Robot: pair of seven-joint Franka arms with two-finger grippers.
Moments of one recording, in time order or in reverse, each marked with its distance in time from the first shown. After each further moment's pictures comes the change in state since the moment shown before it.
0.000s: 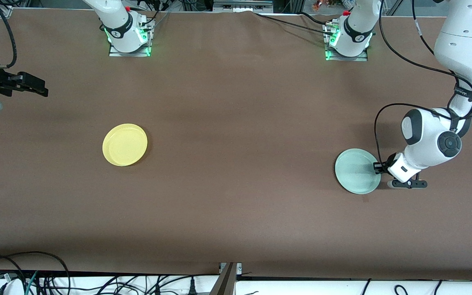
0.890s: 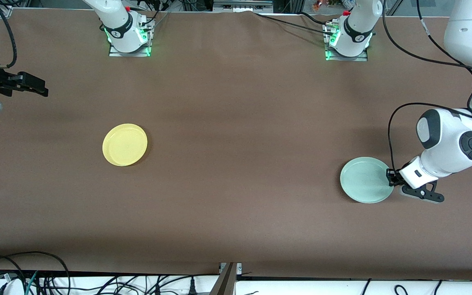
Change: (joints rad) left arm -0.033 -0.066 -0.033 0.182 0.040 -0.163 0.167; right arm 0.000 0.000 0.000 0.000 0.000 -0.001 0.000
